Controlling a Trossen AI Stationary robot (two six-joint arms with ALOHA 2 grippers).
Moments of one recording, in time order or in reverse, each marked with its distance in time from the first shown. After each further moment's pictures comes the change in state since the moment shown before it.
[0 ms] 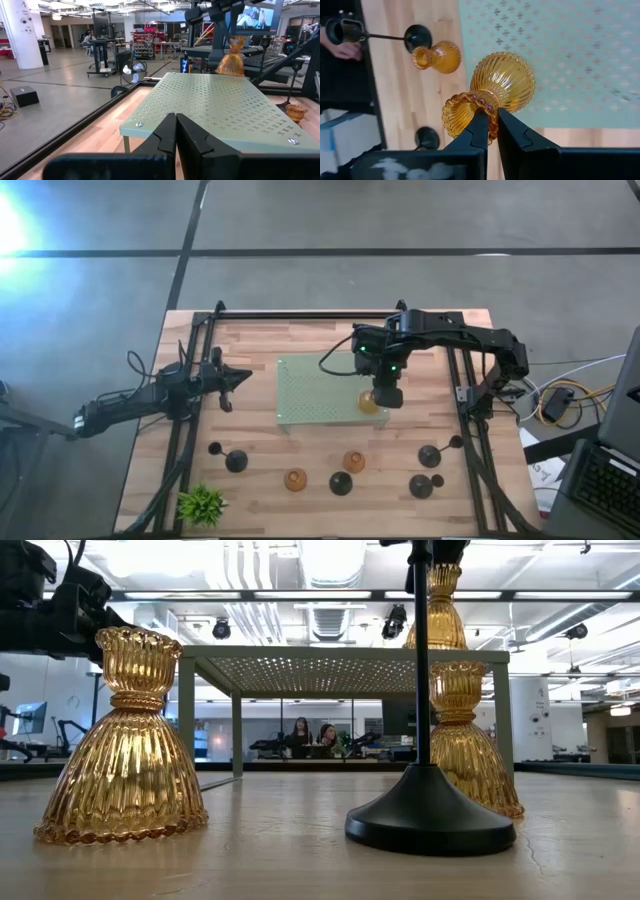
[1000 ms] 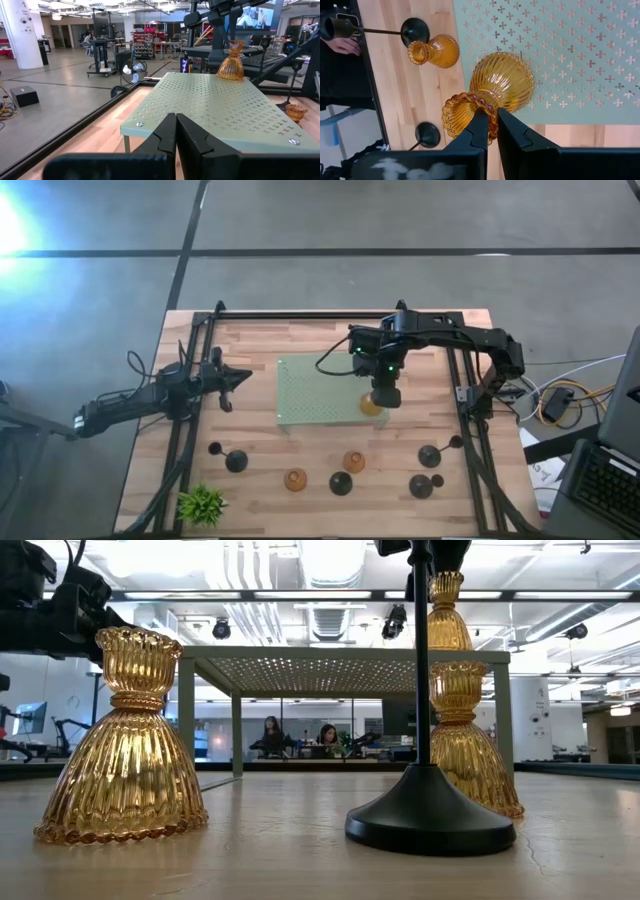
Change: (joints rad) left arm 0.000 0.000 0.000 0.000 0.000 0.000; right arm -0.013 0.023 0.000 -0.023 0.003 -0.005
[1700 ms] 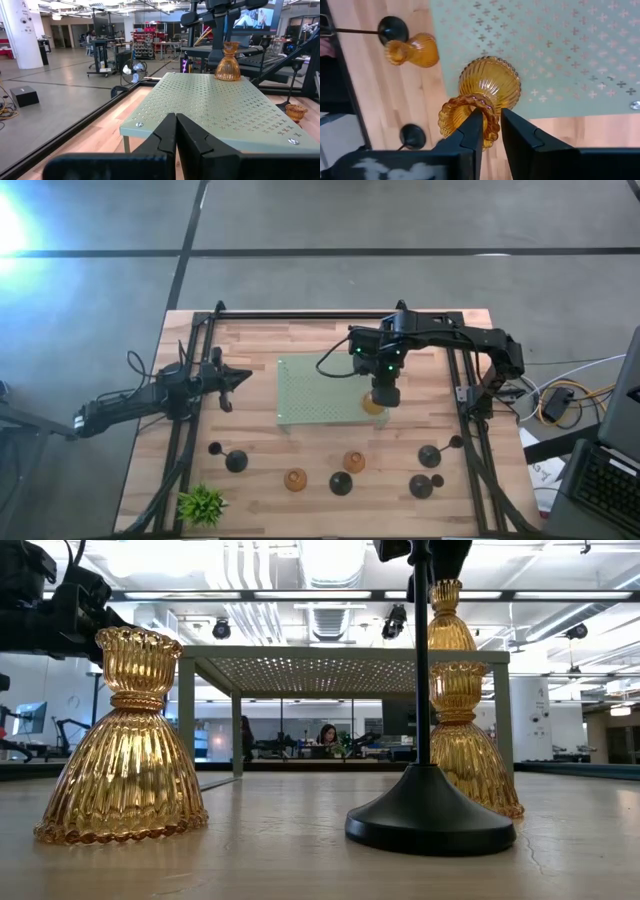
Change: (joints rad) left arm 0.000 0.000 0.000 0.000 0.000 0.000; right arm 0.001 0.001 -0.001 -0.008 0.082 0.015
